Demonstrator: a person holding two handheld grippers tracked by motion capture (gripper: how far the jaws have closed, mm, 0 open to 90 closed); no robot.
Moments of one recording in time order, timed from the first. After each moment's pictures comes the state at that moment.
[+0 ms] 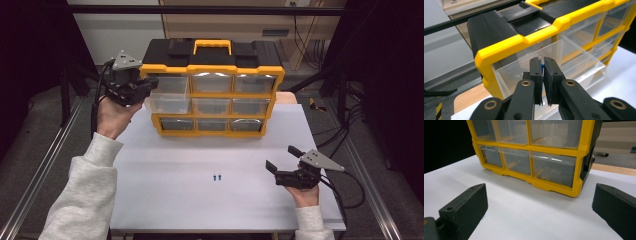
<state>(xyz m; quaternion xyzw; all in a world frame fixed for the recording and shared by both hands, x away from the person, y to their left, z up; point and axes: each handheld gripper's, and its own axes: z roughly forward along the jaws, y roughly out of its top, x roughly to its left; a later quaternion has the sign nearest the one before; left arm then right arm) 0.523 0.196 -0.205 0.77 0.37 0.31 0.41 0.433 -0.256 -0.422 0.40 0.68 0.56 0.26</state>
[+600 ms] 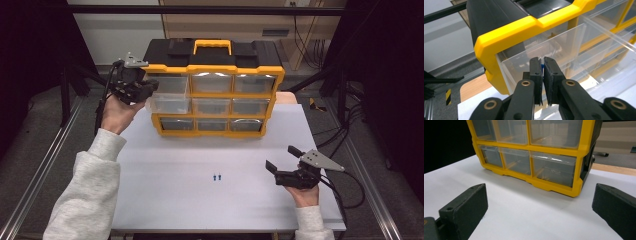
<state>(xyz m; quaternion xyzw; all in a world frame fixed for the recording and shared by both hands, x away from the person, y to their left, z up) 0.546 0.194 -0.219 0.79 0.40 0.30 0.36 0.433 -0.256 -0.422 0.40 0.68 0.56 0.26</state>
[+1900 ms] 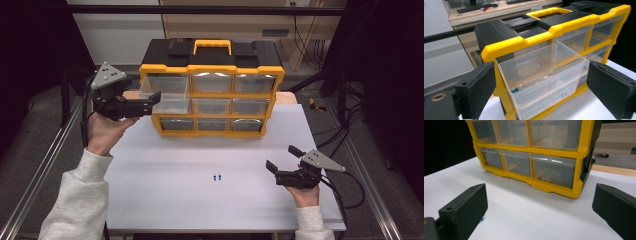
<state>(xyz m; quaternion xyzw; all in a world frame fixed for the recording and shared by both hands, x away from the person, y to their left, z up) 0.484 0.214 -0.216 0.72 0.37 0.32 0.49 0.432 -0.257 -0.421 0.40 0.67 0.57 0.26</state>
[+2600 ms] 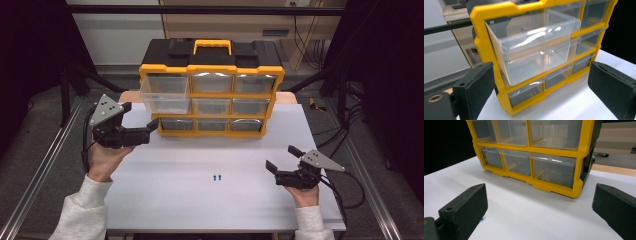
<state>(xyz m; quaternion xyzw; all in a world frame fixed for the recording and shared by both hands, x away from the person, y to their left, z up) 0.457 0.224 -0.273 0.72 0.37 0.31 0.50 0.432 -0.257 -0.422 0.39 0.68 0.56 0.26</state>
